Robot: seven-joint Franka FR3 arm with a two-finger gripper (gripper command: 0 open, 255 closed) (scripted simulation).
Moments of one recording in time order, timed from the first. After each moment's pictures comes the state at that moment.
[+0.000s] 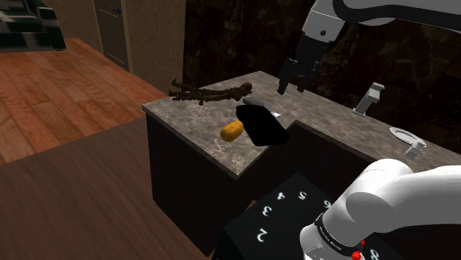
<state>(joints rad) -0.02 -0.74 0.03 -2.31 0.01 1.63 0.15</state>
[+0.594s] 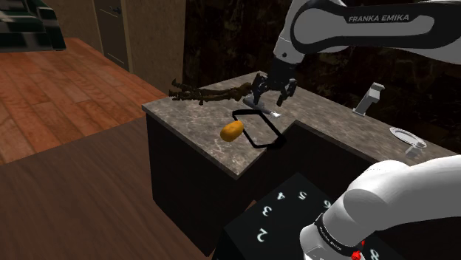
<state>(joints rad) -0.09 -0.58 0.12 -2.39 0.06 1.88 0.44</state>
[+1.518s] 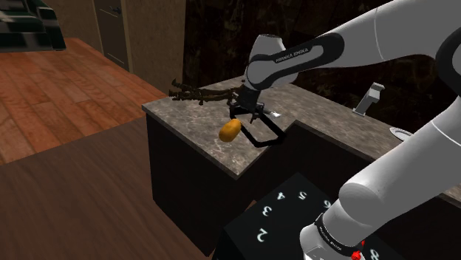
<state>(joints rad) -0.23 -0.12 0.23 -2.34 0.02 2.30 1.02</state>
